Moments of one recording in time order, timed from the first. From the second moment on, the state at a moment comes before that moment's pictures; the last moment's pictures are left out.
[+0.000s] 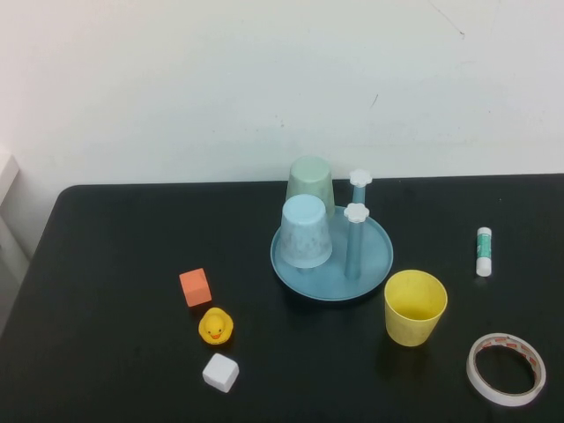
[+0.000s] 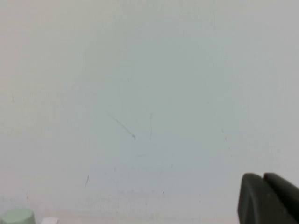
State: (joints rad) right arm 0.01 -0.01 0.01 -0.02 -0.17 0.04; left arm -0.05 -0.01 0.02 -0.03 -0.49 -0.04
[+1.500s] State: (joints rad) right arm 0.23 1.93 -1.27 0.53 0.75 -0.93; left arm -0.05 0.22 -0.29 -0.23 0.44 -0.08
